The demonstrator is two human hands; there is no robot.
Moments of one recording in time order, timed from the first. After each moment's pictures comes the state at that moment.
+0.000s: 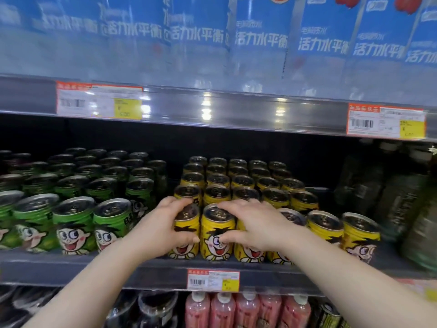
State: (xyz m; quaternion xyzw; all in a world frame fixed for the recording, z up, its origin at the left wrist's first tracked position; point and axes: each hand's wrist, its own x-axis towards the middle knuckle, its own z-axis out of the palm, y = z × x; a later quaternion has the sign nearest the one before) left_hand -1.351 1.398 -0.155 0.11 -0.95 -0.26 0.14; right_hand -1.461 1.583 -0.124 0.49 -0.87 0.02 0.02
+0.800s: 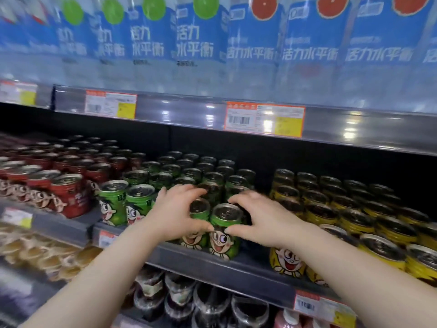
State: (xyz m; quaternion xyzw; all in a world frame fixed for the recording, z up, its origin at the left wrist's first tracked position) left_hand -1.251 1.269 -0.132 0.24 -0.96 -0.07 0.16; right_hand -1.383 1.426 -0.109 0.60 -0.80 0.10 0.02
